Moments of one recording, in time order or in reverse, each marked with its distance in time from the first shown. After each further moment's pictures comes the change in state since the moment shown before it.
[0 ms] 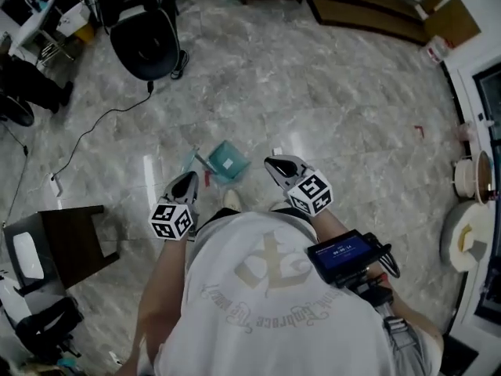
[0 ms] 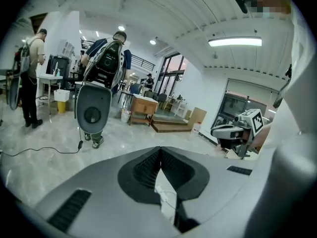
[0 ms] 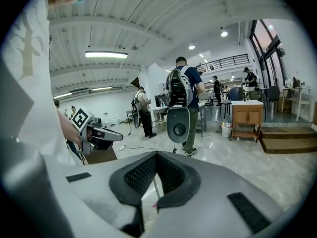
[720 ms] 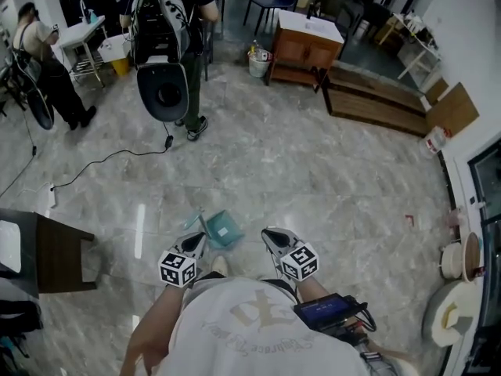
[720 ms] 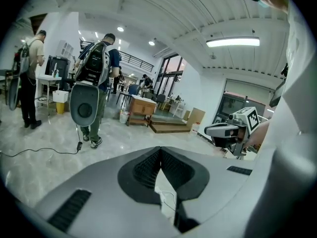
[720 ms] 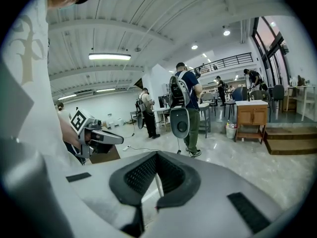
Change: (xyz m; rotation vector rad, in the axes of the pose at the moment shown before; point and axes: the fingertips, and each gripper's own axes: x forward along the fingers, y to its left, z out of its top) left arm -0.007 -0.015 -0.001 0.007 -0.015 -0.006; right arm 0.008 0.008 0.008 -0.009 -0.012 0.050
